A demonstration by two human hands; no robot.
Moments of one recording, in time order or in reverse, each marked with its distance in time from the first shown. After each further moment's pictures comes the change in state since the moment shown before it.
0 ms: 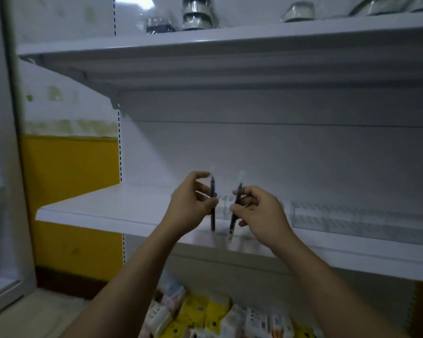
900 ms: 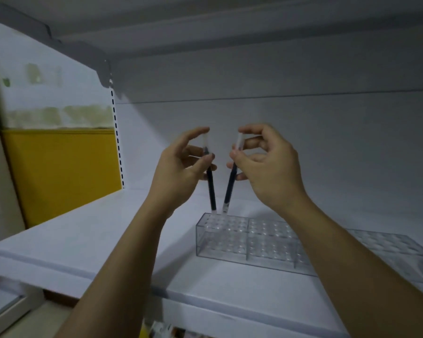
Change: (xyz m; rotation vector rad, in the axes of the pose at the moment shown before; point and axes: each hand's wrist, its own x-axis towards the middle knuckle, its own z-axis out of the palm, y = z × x) left_hand 0.176 -0.108 -0.060 -0.095 0.083 0.165; right_hand 0.199 0.023 0.108 0.112 0.103 -0.256
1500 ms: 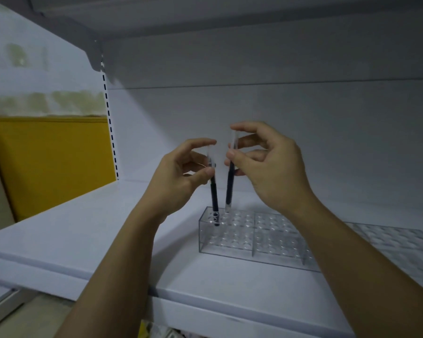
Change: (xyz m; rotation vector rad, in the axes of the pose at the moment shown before) left_hand -0.007 -0.031 -0.010 -0.052 -0.155 -0.034; right_hand -0.004 0.013 0.008 -0.074 -0.058 -0.028
